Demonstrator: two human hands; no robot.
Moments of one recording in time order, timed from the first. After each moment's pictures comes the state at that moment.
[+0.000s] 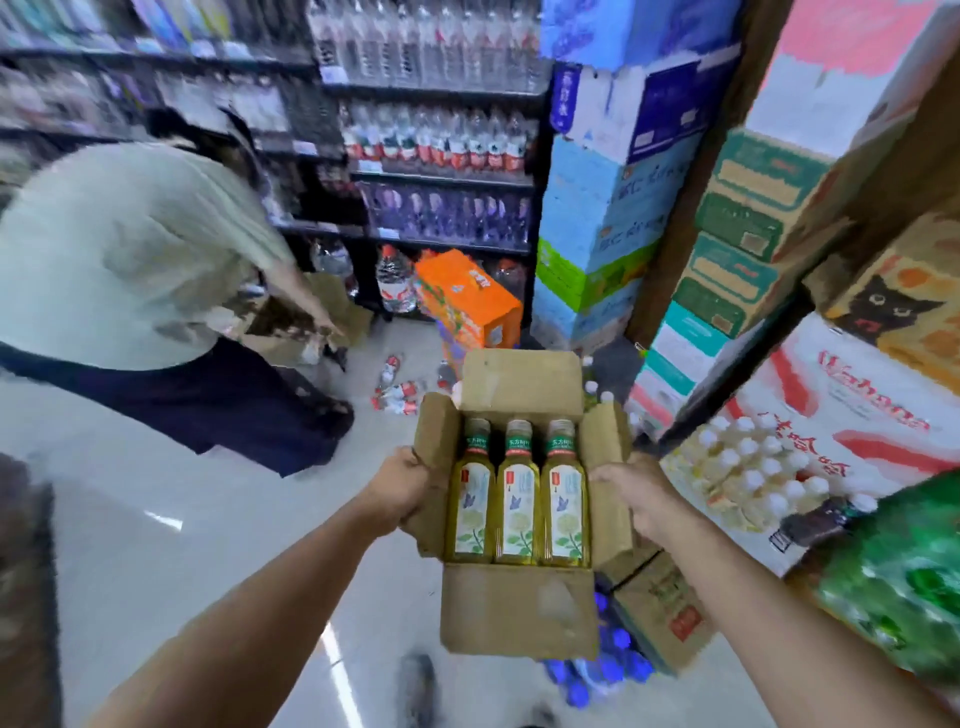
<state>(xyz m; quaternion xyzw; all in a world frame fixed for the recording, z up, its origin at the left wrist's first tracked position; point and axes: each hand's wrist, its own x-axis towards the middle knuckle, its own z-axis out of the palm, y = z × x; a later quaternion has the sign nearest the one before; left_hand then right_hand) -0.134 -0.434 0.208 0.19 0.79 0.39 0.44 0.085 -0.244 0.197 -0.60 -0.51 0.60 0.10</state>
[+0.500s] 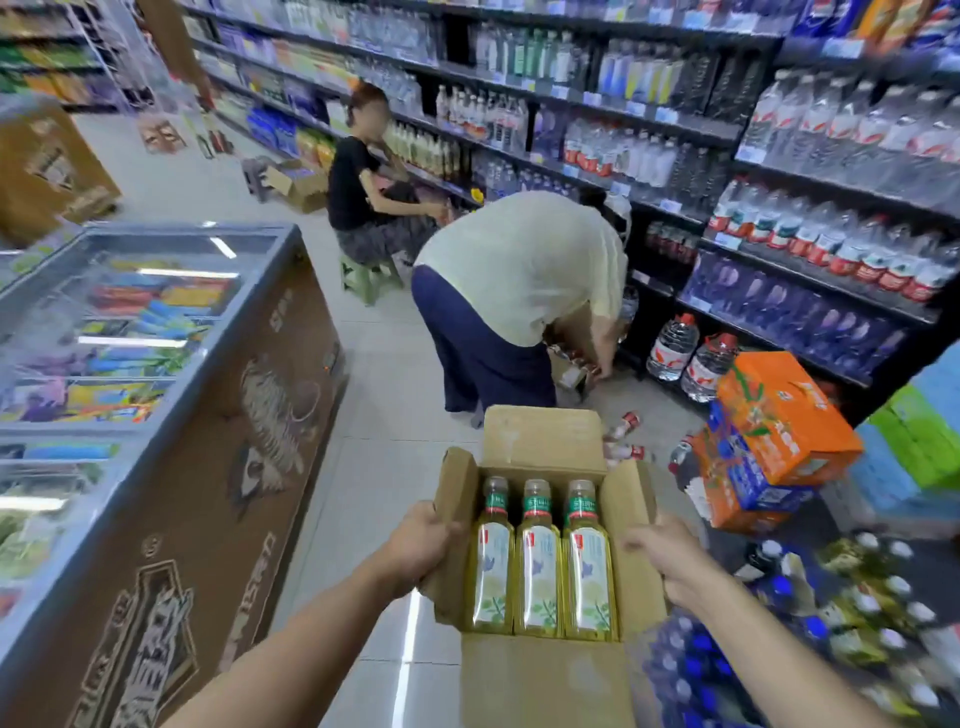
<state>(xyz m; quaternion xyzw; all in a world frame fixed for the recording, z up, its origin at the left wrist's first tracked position) -0.278 -0.834 0.226 -0.04 0.79 0.53 0.31 -0.211 -0.545 0.212 -0.41 -0.67 0.62 -0.10</state>
